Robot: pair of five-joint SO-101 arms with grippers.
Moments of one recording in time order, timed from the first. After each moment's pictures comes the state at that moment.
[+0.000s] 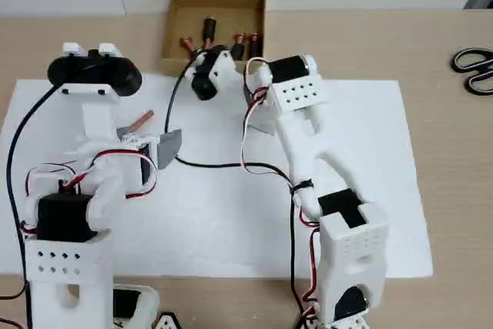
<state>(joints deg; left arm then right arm) -1.0 -48.3 27.2 79.3 6.7 -21.2 25.4 -24.8 78.3 50.2</state>
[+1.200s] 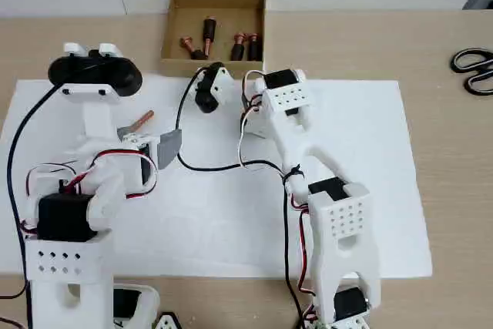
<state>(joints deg) -1.0 -48.3 27.2 79.3 6.7 -20.0 41.3 -27.0 68.3 53.9</state>
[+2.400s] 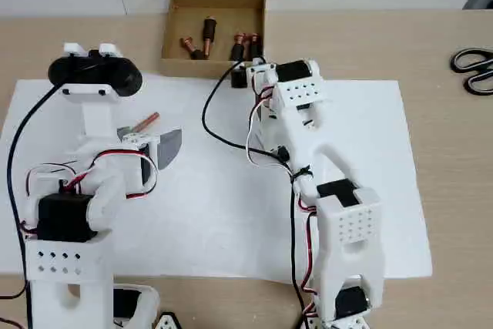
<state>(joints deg) -1.0 -48.3 27.2 79.3 6.7 -18.3 35.0 -26.6 93.0 11.1</state>
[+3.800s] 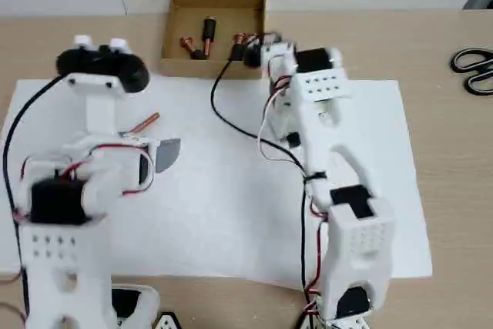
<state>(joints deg) -1.0 -38.9 15.9 90.1 1.2 -14.6 25.4 -29.5 95.2 11.1</state>
